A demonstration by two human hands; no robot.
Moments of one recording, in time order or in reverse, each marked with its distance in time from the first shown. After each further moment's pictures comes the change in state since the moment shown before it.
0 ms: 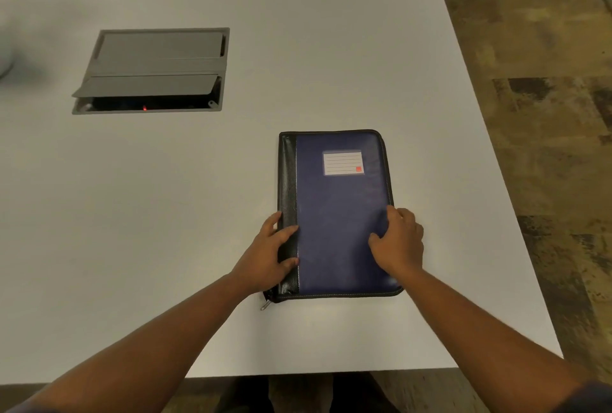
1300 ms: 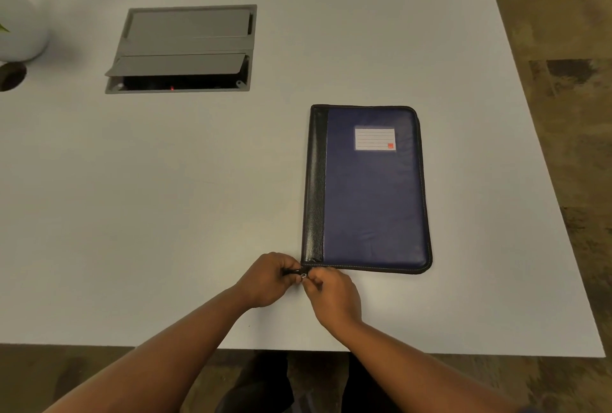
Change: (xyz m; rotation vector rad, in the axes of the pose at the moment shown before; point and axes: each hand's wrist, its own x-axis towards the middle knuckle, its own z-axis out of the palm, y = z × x) left_hand -0.057 -0.056 0.010 -0.127 -0.138 -0.074; right_hand -0.141 -0.066 0.115 0.148 -0.312 -0.219
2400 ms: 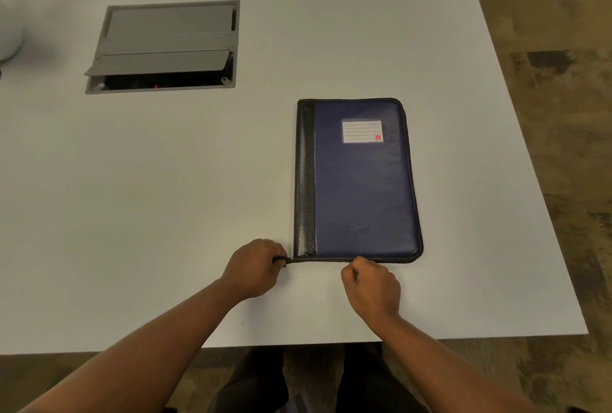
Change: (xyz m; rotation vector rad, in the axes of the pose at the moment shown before) left_hand -0.001 0.008 -0.012 0.380 0.139 0.038; right_hand -0.002 0.061 -0.037 -0.153 0.271 0.074
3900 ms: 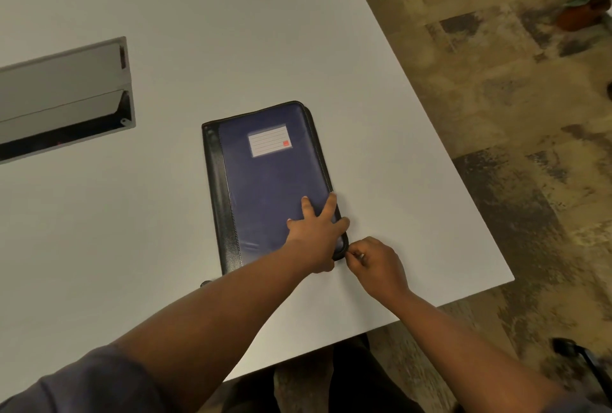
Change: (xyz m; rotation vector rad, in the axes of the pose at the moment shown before) left_hand 0.107 0.245 0.040 0.588 -0.339 0.266; right_hand 0.037 0.131 -0.072 0.226 0.031 -0.047
